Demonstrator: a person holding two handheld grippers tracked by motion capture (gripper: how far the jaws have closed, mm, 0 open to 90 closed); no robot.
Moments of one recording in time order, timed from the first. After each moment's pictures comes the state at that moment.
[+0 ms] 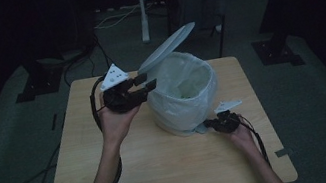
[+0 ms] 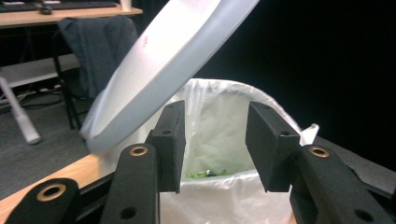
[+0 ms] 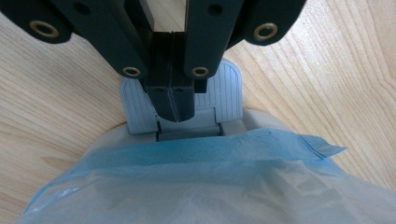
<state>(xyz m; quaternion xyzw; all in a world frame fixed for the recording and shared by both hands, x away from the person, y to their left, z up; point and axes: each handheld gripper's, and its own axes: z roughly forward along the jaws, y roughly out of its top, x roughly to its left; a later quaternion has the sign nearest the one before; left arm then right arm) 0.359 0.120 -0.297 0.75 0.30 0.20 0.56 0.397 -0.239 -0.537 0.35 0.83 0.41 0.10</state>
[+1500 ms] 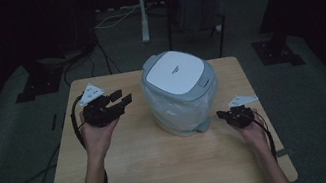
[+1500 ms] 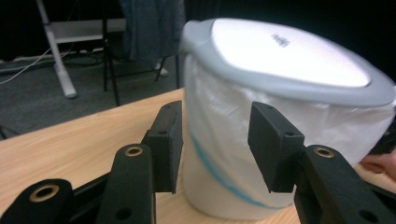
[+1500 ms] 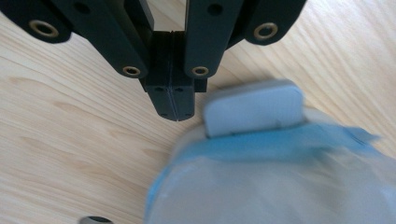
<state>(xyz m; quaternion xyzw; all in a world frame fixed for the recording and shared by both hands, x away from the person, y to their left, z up) 0.362 0.183 -0.352 0.73 0.39 0.20 0.52 0.388 -0.277 -0.510 0.38 0.81 0.39 0.19</state>
